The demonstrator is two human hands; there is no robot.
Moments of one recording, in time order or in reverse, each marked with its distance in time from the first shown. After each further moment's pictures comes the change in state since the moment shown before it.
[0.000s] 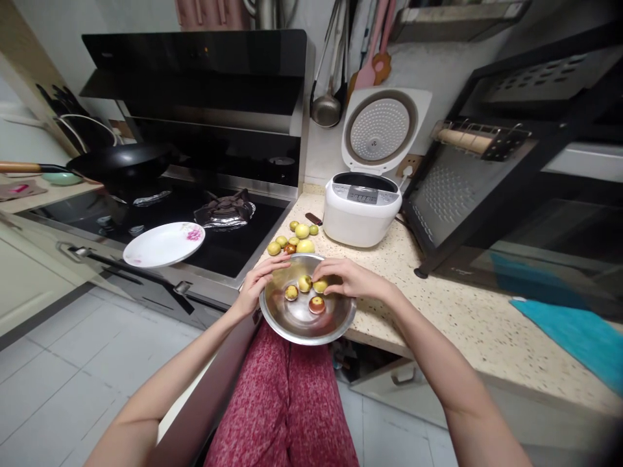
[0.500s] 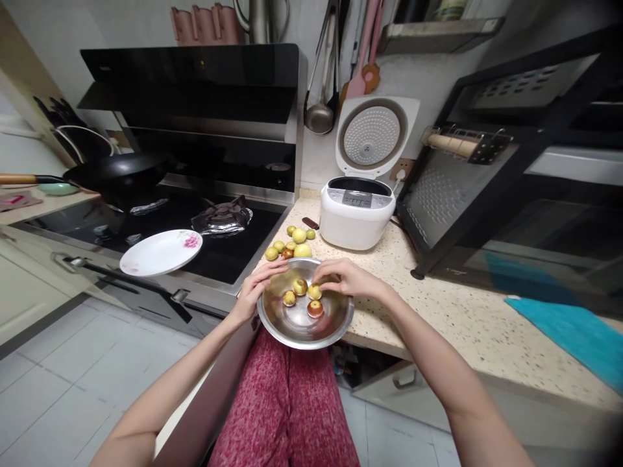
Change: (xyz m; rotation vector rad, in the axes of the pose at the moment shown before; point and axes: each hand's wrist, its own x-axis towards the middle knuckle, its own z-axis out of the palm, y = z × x) left_hand 0.000 0.001 0.000 -0.010 0.003 -0.016; right_hand 0.002 0.002 -0.002 0.059 0.088 0.034
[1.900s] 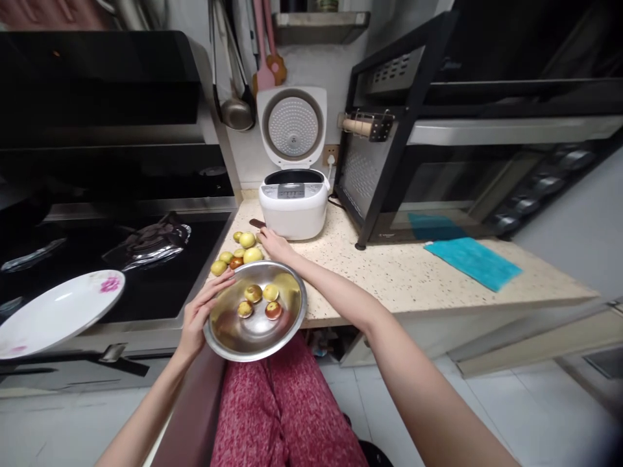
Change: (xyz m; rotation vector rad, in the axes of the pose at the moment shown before) left_hand -0.002 -0.004 -0.007 0.049 -0.006 -0.064; right_hand 0.066 0.111 0.033 -0.651 0.266 0.437
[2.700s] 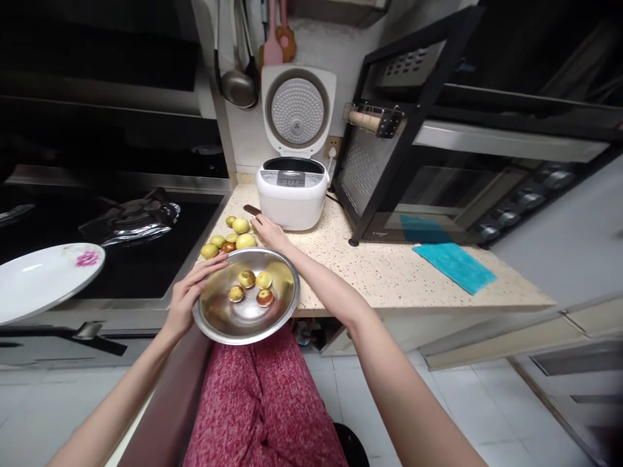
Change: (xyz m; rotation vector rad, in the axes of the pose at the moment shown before) left_hand 0.005 0.005 0.005 0.005 0.019 0.004; right_hand -0.002 -0.003 -0.007 -0.057 0.005 -0.016
